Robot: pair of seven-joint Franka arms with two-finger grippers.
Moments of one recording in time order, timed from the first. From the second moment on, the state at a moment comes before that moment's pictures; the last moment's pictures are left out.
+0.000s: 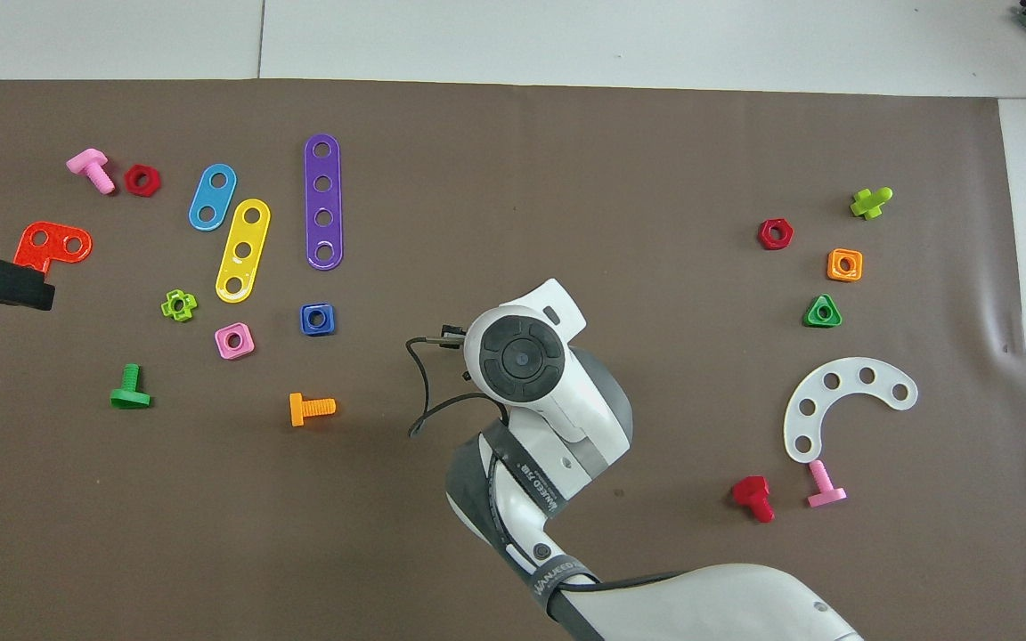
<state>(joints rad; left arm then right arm) -0.03 -0.02 0.01 -1.56 0.00 1.54 0.13 0.74 0.43 -0.11 -1.80 0.01 2.42 0.82</state>
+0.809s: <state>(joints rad) -0.05 -0.05 -0.02 -1.74 0.00 1.76 0.11 0.27 0.06 -0.12 -1.78 0.01 2.03 0.38</state>
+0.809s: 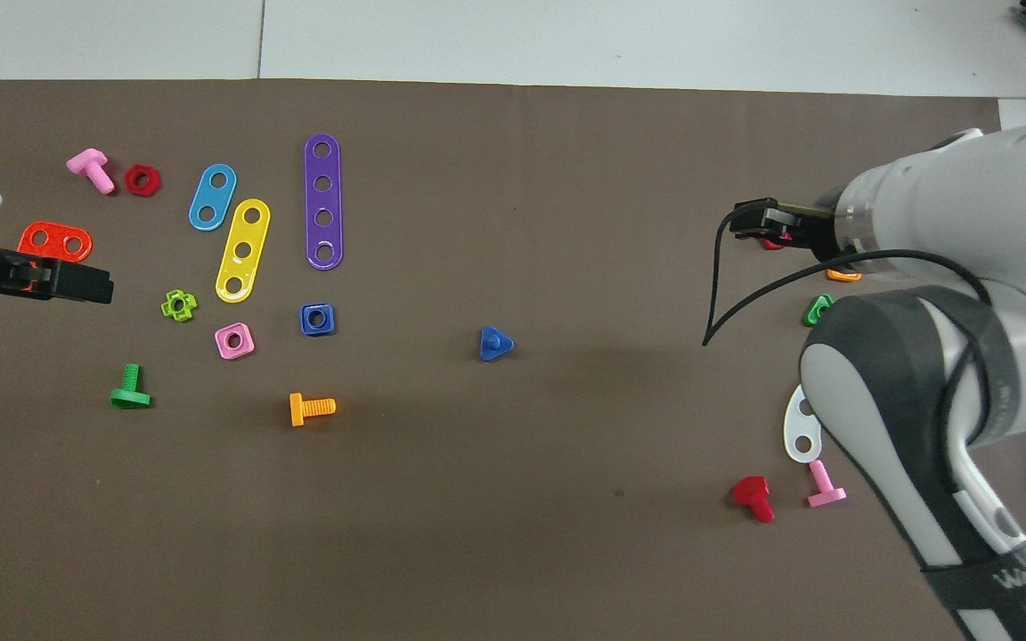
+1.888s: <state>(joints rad) -0.21 0.10 -0.02 -2.06 0.00 2.29 -0.14 0.02 -0.08 -0.12 -1.62 -0.03 1.52 0.06</state>
